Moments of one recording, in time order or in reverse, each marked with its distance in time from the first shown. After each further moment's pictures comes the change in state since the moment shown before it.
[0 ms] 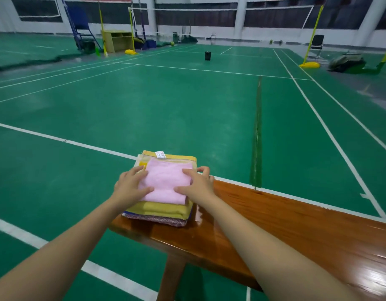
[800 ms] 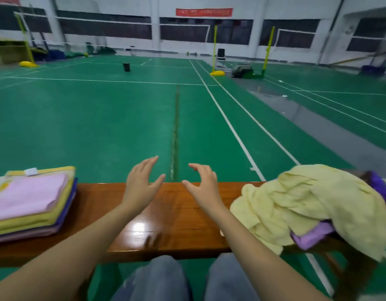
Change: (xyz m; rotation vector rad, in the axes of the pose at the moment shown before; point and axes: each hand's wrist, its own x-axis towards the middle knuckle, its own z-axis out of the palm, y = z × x) left_hand -0.111 0.333 0.099 -0.270 0.061 0.490; right_hand -0.199 0.180 -0.226 0.037 0.568 -0.001
